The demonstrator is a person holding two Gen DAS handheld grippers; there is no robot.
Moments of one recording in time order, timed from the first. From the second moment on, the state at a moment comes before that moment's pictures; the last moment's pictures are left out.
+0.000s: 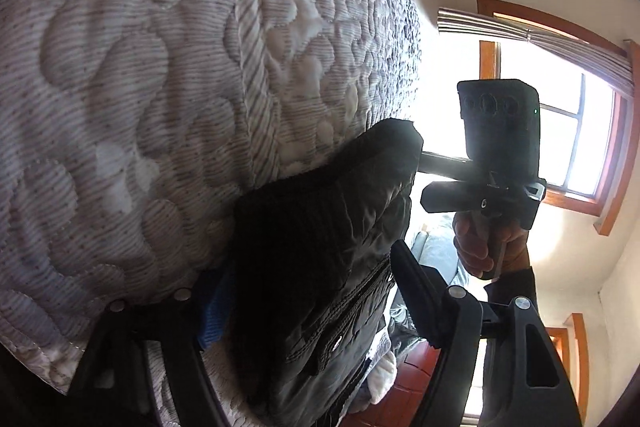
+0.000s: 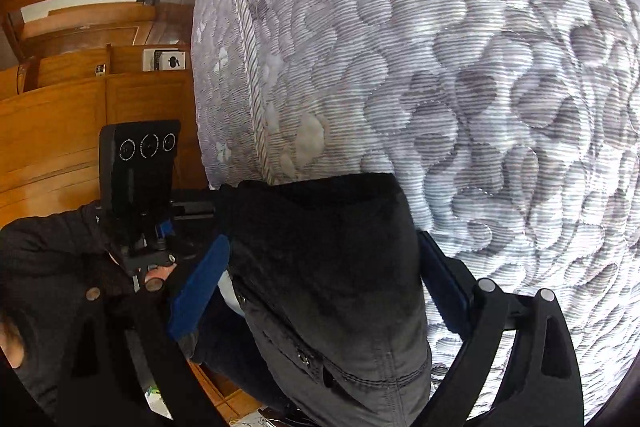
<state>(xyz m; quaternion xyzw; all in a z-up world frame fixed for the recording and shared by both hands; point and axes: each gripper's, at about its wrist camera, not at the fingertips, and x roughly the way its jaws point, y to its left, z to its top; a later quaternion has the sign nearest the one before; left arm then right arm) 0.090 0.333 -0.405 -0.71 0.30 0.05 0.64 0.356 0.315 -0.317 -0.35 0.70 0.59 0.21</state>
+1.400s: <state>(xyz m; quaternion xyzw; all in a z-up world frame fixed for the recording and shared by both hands) 0.126 0.233 -0.202 -0.50 0.30 -0.03 0.81 0.355 0.157 -0.079 -0.39 0.57 0.60 0.41</state>
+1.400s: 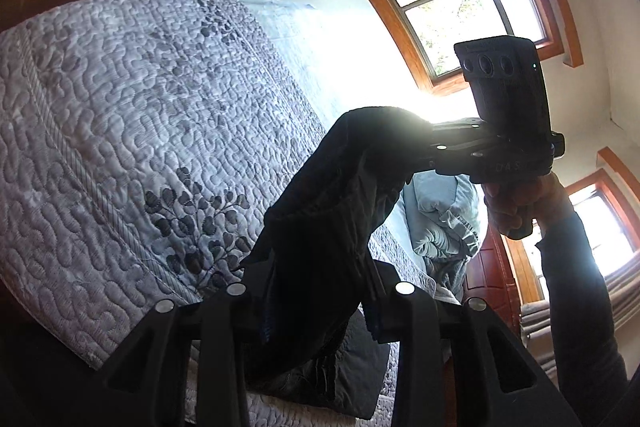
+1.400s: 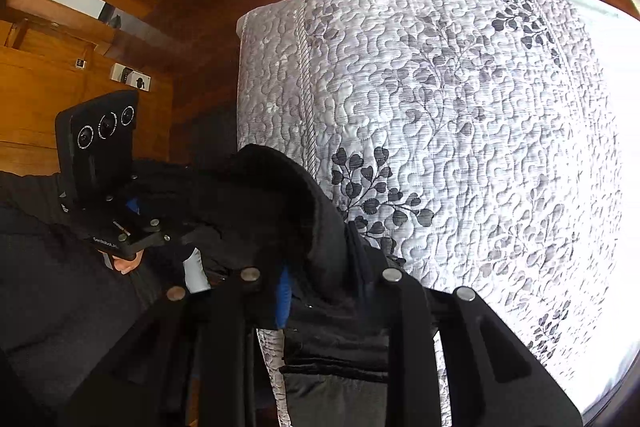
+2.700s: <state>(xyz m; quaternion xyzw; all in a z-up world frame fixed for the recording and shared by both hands) 0.134 0.117 -0.111 -0.37 0.32 -0.10 0.87 0.336 0.017 0.003 -0.37 0.52 0.54 0.54</state>
